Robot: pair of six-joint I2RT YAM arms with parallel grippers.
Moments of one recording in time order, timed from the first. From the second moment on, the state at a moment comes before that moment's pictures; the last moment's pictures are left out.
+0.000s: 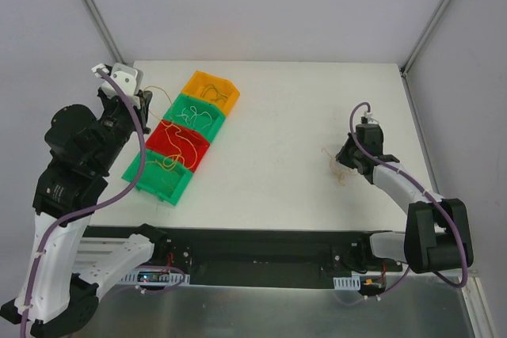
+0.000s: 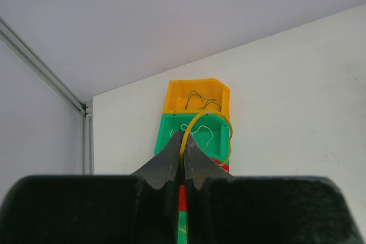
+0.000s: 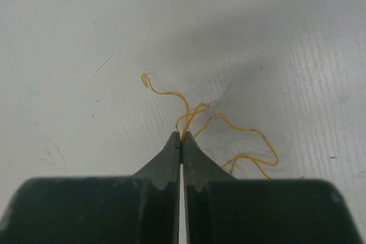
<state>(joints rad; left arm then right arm) -0.40 0.83 1.48 -0.71 -0.12 0.17 0.15 1.27 0.62 -0.15 0.02 0.53</state>
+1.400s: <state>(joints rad) -0.15 0.75 0.88 -0.64 -0.63 -0.10 0.16 1.28 0.62 -0.15 0.02 0.53</state>
